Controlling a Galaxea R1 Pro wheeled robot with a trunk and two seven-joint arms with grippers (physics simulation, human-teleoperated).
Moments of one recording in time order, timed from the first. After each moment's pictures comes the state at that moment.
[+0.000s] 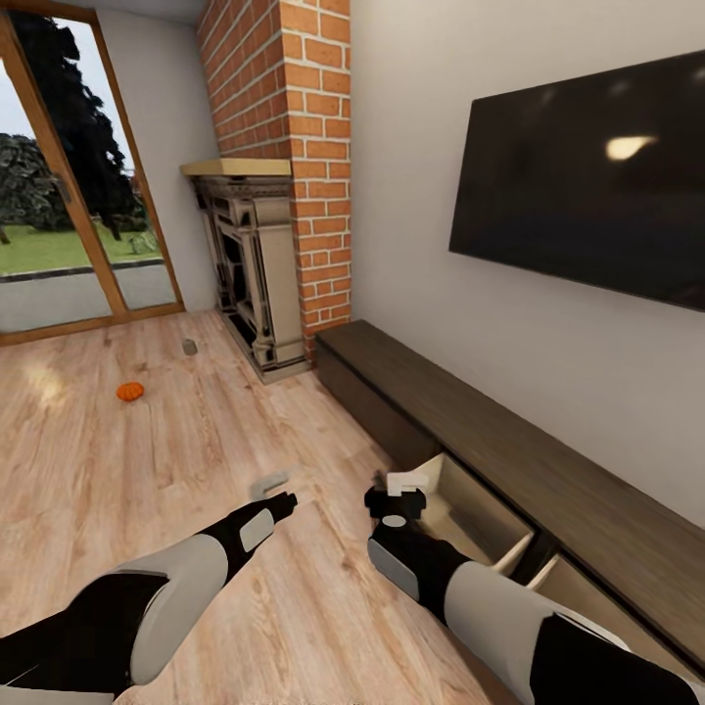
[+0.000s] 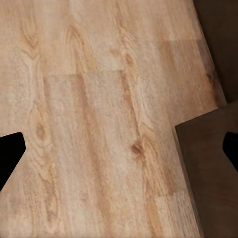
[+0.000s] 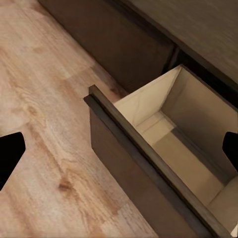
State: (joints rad) left arm -0.98 -0.11 -0.02 -0.02 0.45 0.01 0.18; right arm -0.87 0.17 1.06 -0.42 -0.93 -0.04 -0.67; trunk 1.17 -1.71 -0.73
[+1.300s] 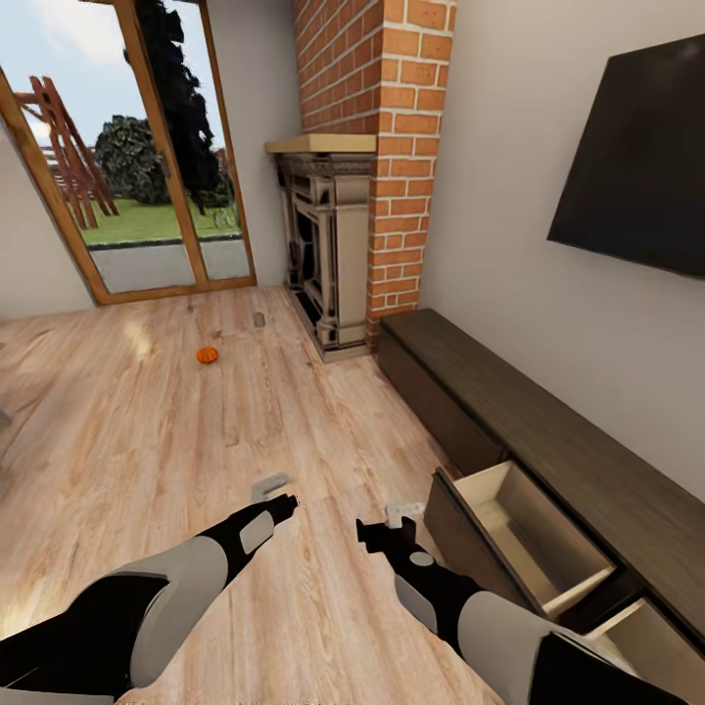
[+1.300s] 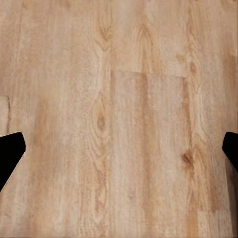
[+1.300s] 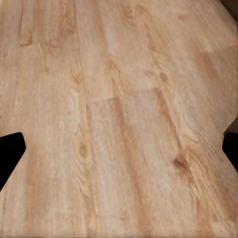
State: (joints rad) left arm -0.97 -0.11 -0.02 -0.02 0.45 0.01 0.18; right arm -0.80 0.16 1.05 -0.20 -0.94 -0.22 -0.13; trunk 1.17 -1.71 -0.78
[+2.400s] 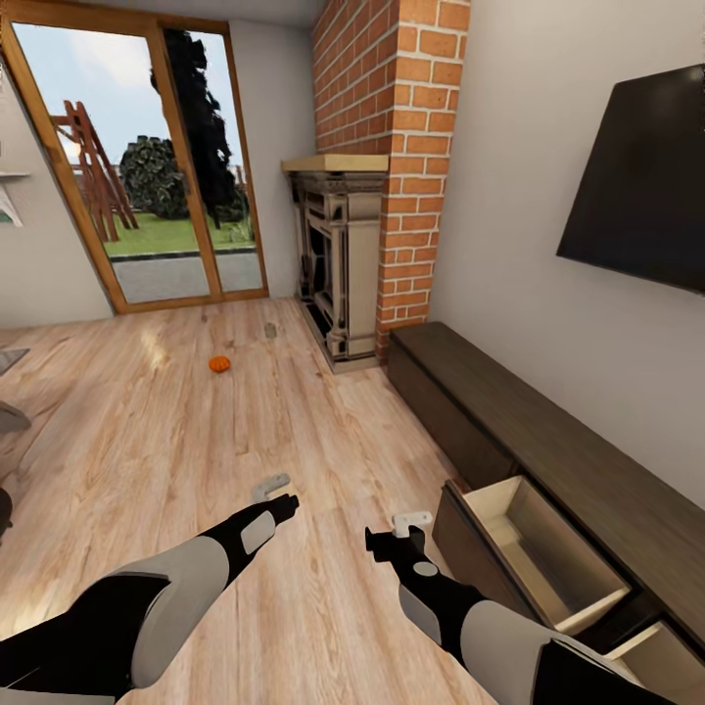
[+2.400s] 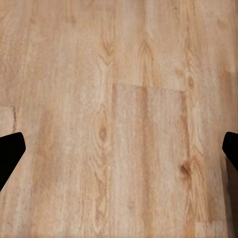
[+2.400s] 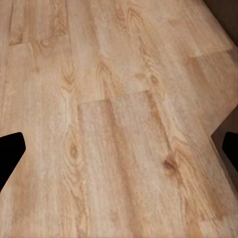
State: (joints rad) left arm -0.97 -0.12 -0.02 -0.02 0.45 0.01 0.18; right arm -0.78 0.16 1.06 -0.18 -0.94 -0.23 -0.18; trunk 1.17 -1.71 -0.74
